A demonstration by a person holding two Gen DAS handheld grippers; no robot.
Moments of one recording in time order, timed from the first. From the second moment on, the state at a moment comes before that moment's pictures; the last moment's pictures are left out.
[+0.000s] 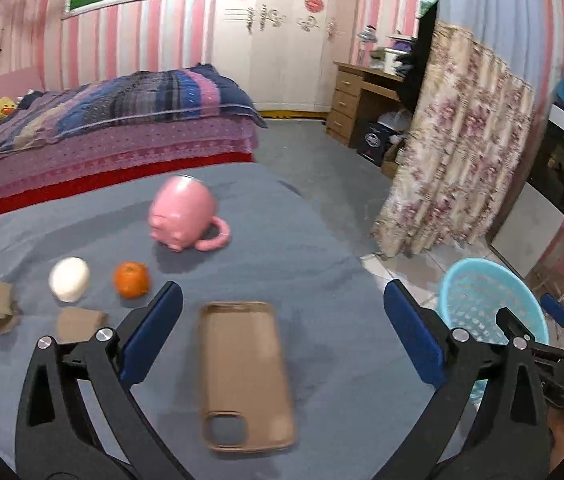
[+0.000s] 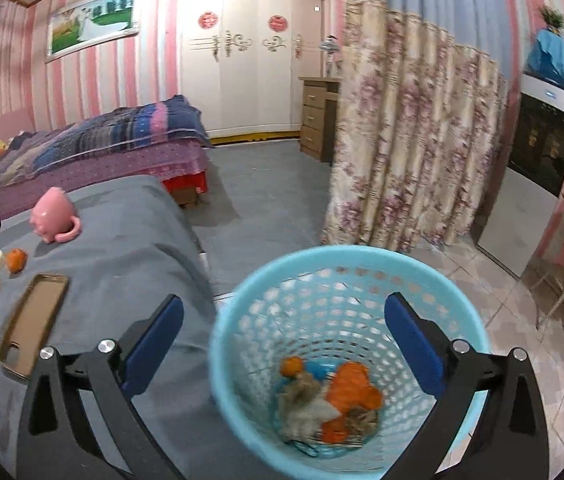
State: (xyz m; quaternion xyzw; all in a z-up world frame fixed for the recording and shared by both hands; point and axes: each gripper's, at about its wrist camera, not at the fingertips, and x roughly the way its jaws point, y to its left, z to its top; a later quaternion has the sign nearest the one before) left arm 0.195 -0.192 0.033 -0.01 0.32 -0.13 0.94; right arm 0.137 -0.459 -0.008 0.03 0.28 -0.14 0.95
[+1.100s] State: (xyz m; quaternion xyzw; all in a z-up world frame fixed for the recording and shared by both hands) left arm 0.196 0.138 0.029 -0.07 0.32 0.13 0.93; right arm 0.247 -0.186 0.028 0.00 0.27 0.04 0.96
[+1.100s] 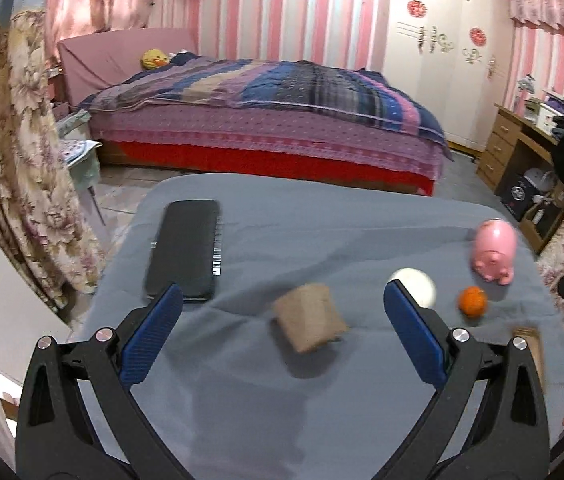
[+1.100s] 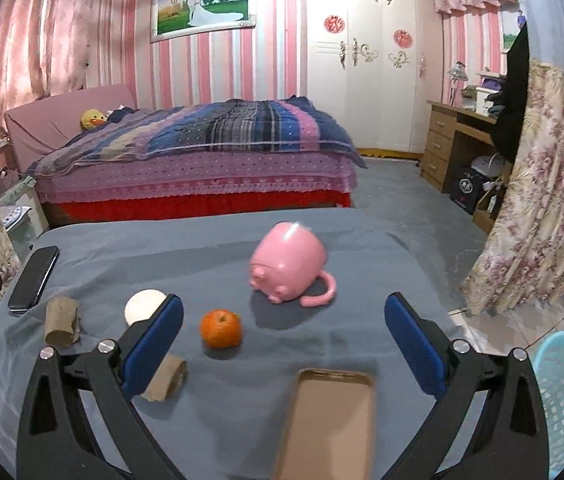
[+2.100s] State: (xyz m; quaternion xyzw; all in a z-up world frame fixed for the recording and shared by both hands) left arm 0.265 0.135 -0.067 -0.14 0.43 0.09 0.88; right arm 0.277 -0.191 -0.024 -0.02 0.34 0.01 0.94
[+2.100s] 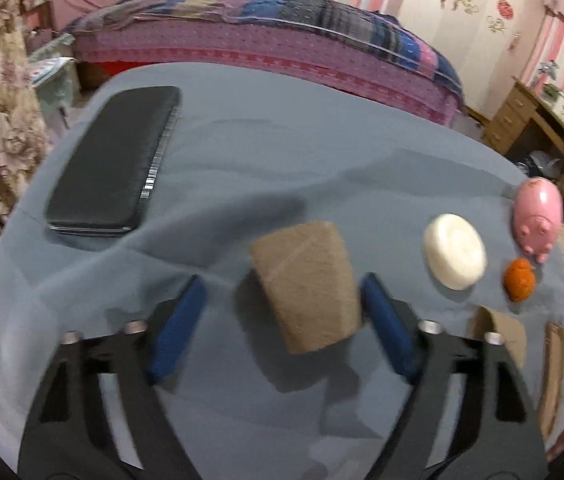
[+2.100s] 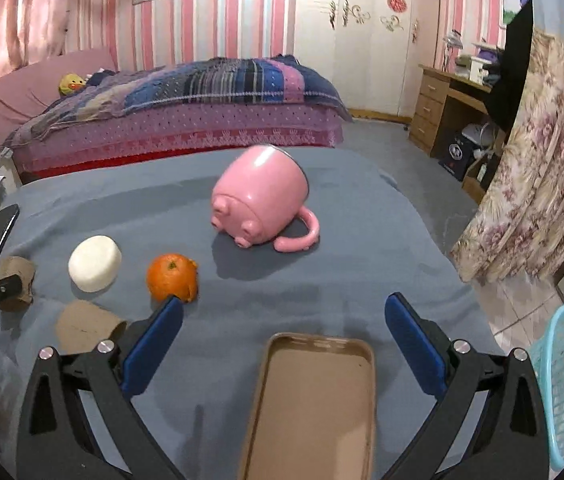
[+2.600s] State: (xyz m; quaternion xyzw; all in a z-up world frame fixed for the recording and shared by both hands) left arm 0.244 0.151 -0.039 -0.08 0.44 0.13 0.89; right arm 0.271 -0.135 -0.034 -0.03 0.35 0.10 0.93
